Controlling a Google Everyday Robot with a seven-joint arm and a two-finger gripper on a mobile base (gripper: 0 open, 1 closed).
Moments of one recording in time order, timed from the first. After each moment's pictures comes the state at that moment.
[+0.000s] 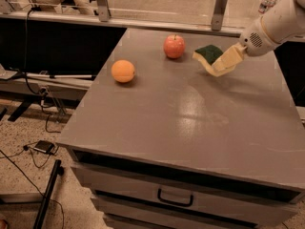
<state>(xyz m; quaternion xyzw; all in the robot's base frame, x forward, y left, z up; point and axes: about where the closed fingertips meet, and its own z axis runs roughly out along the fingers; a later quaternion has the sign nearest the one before) 0.647 -0.222 0.894 -0.35 0.89 0.12 0.28</state>
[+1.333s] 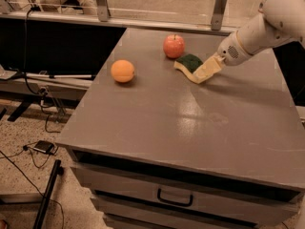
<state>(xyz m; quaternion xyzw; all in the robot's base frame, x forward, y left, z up) 0.673 -0.177 0.848 -0.40 0.86 0.17 0.28</state>
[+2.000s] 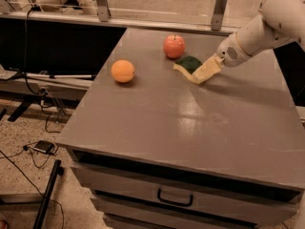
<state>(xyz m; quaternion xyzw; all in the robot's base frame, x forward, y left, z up) 0.674 -0.174 0.843 -0.40 0.86 0.17 0.28</state>
